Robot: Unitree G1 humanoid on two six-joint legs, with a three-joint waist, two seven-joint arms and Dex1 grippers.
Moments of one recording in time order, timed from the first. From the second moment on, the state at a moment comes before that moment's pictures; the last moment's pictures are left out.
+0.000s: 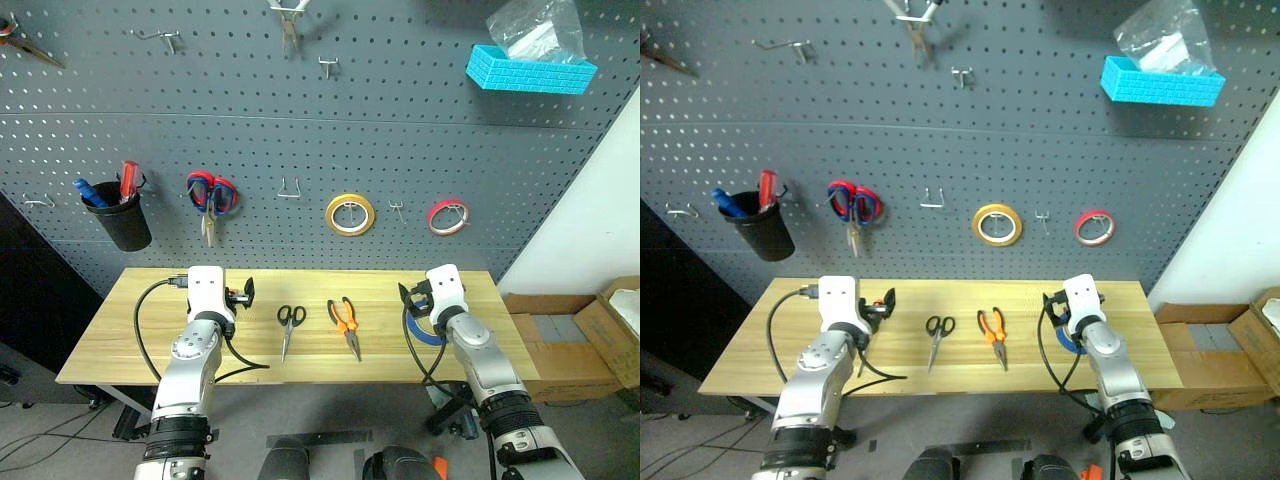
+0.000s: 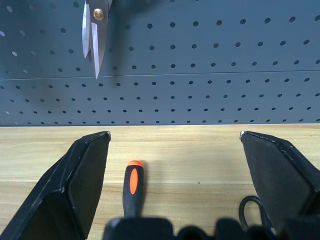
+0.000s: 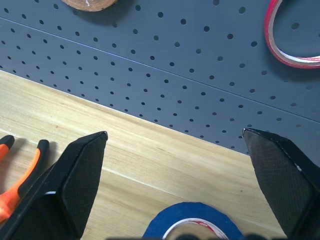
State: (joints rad) left arm -0.17 0.25 0.17 0.12 -0.10 0.30 -0.08; right arm -0.30 -0.20 0.05 0.36 -0.03 0.09 0.20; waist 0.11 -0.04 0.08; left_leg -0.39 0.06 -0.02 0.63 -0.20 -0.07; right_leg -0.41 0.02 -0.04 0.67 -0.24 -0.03
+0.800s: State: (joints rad) left arm -0.17 0.25 0.17 0.11 -0.10 0.30 -0.08; right arm -0.29 -0.20 0.06 0.35 -0.03 0.11 0.20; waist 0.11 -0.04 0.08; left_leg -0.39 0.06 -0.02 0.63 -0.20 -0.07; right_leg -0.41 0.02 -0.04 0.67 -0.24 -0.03
